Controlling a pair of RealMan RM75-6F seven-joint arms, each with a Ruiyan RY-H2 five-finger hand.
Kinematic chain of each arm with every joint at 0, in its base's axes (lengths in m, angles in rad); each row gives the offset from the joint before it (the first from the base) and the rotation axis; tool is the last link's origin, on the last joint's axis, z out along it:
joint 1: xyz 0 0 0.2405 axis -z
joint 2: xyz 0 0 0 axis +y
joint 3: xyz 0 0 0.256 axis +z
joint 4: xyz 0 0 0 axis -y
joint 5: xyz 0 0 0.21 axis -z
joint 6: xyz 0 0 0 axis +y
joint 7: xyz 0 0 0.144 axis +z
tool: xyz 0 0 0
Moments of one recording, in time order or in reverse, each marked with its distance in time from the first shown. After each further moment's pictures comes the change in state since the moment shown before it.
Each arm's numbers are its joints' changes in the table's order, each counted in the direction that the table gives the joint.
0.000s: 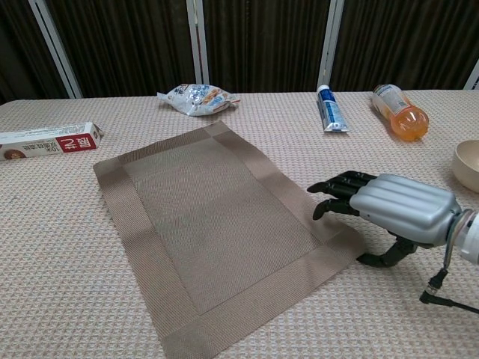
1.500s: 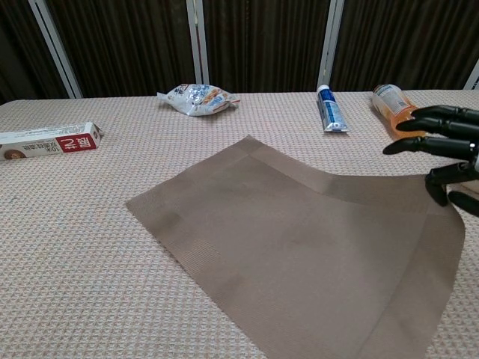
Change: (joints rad) left arm -0.013 0.008 0.017 0.023 -0.041 -0.007 -0.014; right arm 0.065 0.251 -0.136 -0.084 0.268 0.481 0.007
